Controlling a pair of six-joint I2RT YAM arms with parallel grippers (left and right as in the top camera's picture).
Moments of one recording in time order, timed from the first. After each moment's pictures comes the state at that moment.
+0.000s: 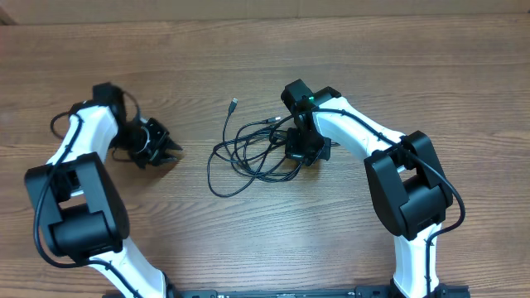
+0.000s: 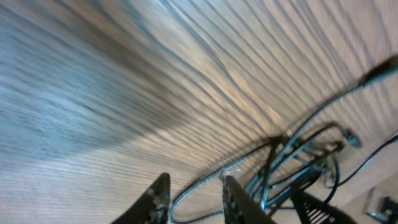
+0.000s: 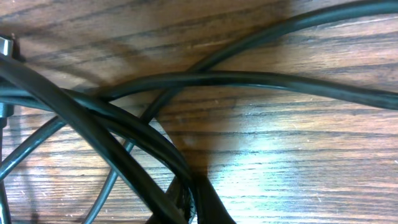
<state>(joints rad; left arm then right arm) 0.23 1.95 1.33 -0.98 0.49 -0.54 0.50 2.13 1.52 -0.98 -0.10 0.64</state>
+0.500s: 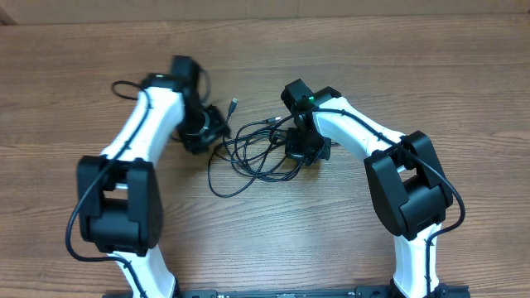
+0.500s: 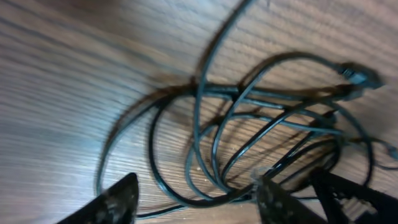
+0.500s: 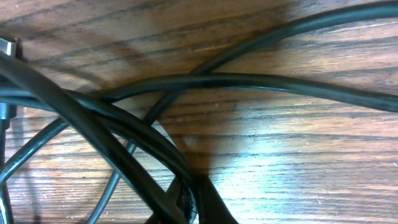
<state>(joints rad) -0.16 1.96 1.47 -1.03 0.28 -0.66 0.50 2.13 1.52 -0.98 -0.10 0.64</state>
